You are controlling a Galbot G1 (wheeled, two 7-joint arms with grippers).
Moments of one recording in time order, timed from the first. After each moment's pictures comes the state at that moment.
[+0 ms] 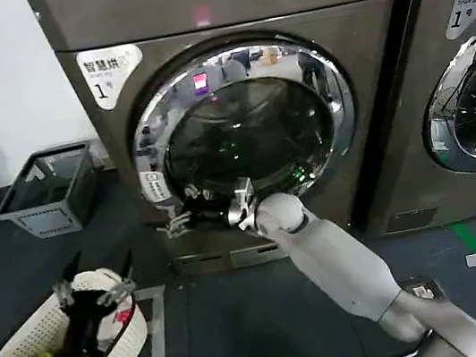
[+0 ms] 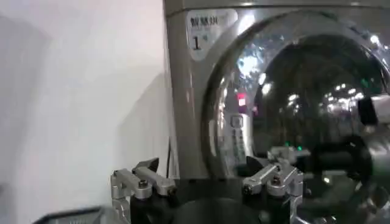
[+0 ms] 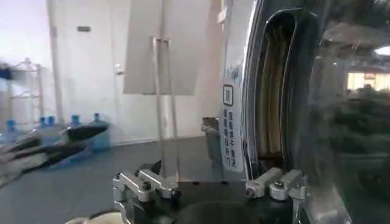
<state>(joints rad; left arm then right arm) 1.55 -1.24 -0.85 -2.17 -0.34 -0.07 0.15 -0.34 1.31 -0.30 1.34 0.67 -0.07 -0.76</state>
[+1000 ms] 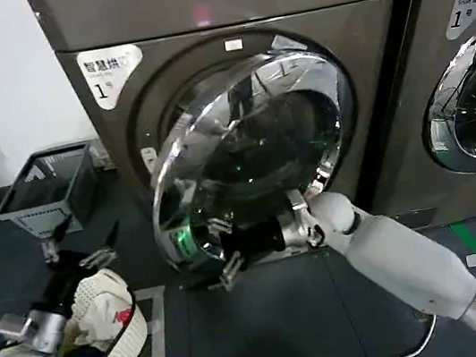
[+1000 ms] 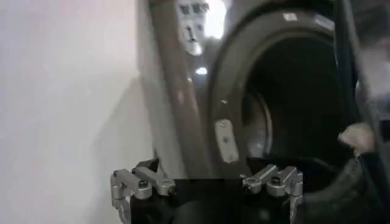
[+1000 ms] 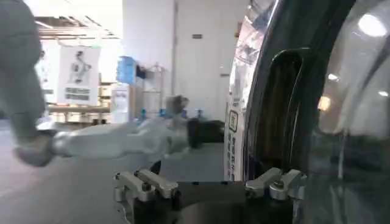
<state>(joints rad) 1.37 -0.91 -0.74 -1.96 -0.46 -0.07 0.26 -0.32 0.96 -0.41 1.58 0.90 0.01 -1.18</state>
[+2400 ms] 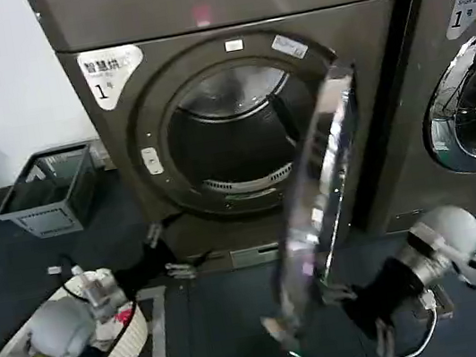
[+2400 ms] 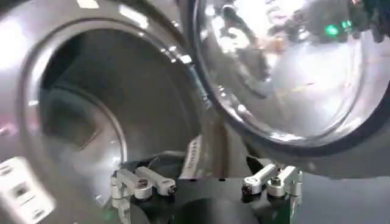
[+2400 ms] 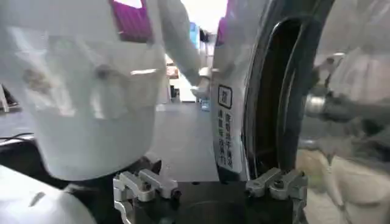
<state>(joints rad) 0.98 -0.66 -0.16 -1.91 -0.38 -0.18 0.46 -0.87 0.38 0.03 1.90 0.94 0.15 -1.46</state>
